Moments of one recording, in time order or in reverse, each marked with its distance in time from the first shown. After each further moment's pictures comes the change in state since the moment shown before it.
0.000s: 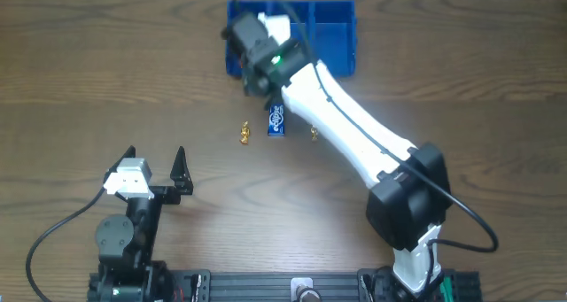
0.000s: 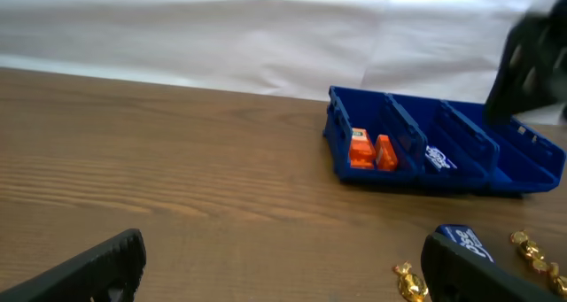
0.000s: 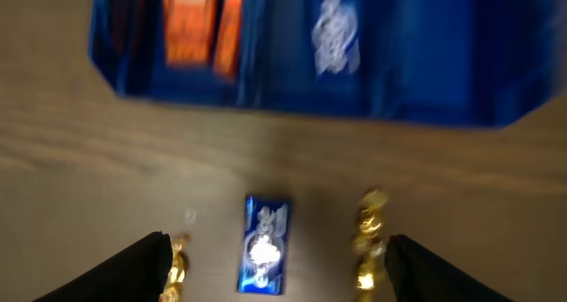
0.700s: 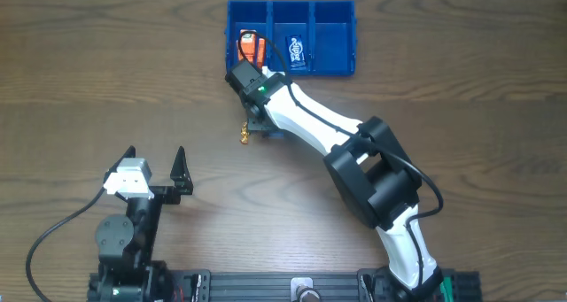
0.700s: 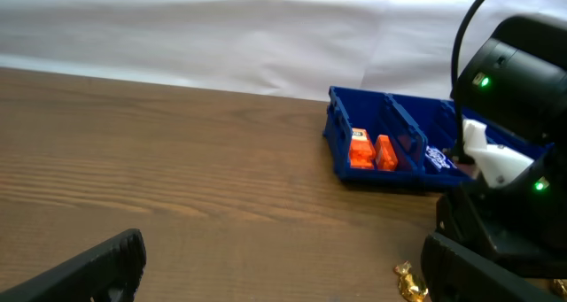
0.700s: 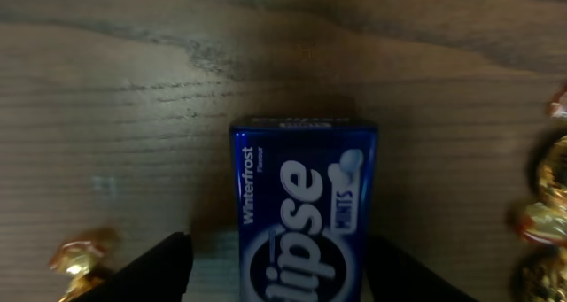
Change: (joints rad) left arm 0.000 0.000 0.000 0.000 0.000 0.000; right arm 0.012 0.183 -0.187 0.151 -0.137 0.153
